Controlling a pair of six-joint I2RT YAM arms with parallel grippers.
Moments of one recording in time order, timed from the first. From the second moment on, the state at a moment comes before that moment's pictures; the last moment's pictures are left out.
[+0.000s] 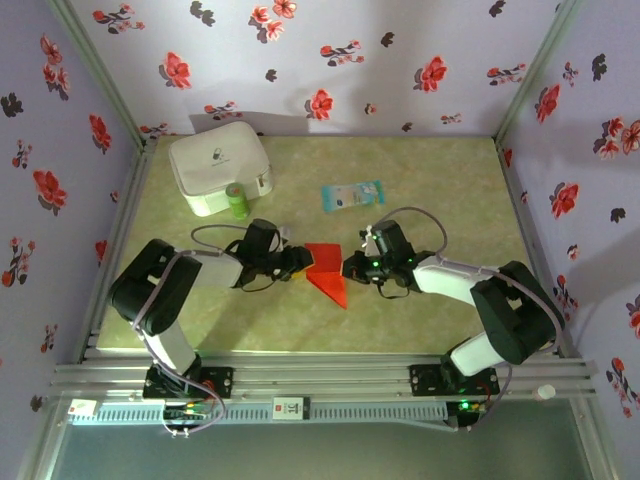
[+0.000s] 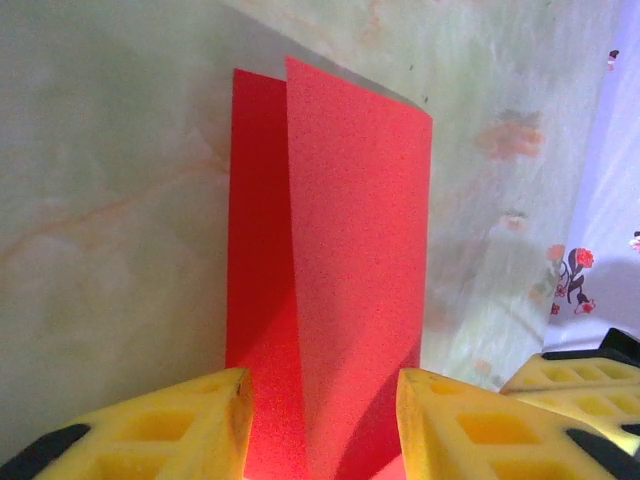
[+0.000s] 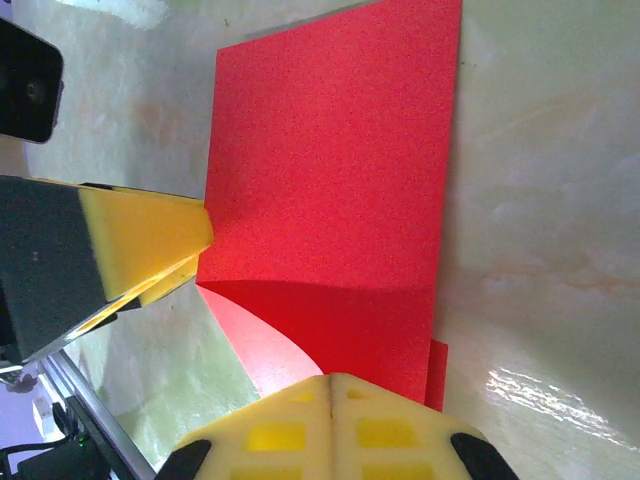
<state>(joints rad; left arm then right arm) -0.58 1.73 0.68 0.28 0.51 -0.99 0.57 1.49 0.63 0.00 -0.48 0.76</state>
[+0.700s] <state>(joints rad) -0.56 1.81 0.72 0.42 0.54 -1.06 0.56 1.47 0.62 -0.03 -0.47 0.74</state>
